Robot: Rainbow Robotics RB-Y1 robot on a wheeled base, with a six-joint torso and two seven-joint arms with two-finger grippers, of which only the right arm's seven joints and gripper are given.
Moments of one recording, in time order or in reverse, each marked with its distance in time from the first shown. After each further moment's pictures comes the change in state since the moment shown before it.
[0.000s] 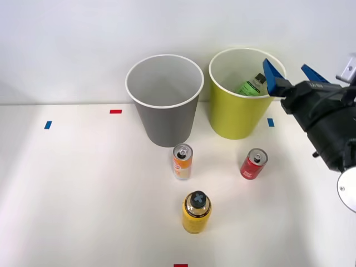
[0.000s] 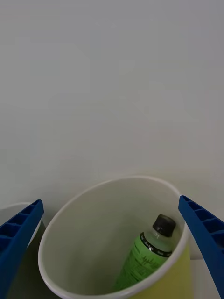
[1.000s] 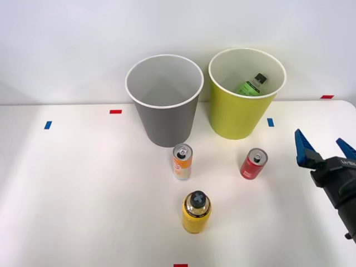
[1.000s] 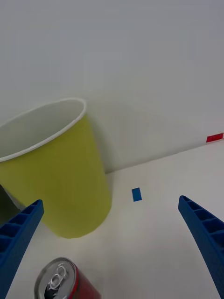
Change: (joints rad) arm 0.490 0.038 0.000 -0.144 -0.016 -0.120 0.038
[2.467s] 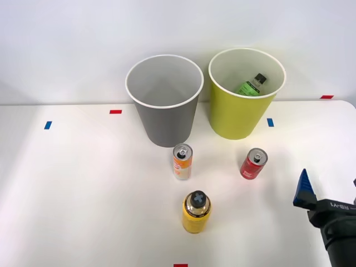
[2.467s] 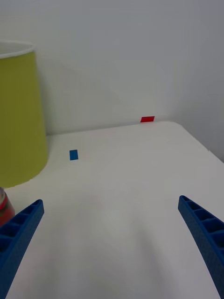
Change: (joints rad) arm 0.232 0.119 0.176 0.096 0.833 -0.340 -0.408
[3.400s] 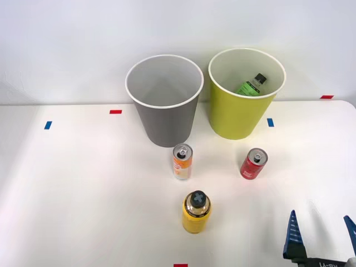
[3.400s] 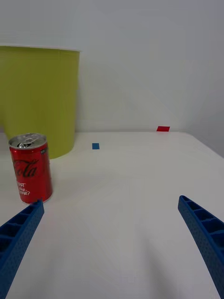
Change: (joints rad) arm 0.153 -0.002 0.010 0.347 0.105 -0.653 -0.016
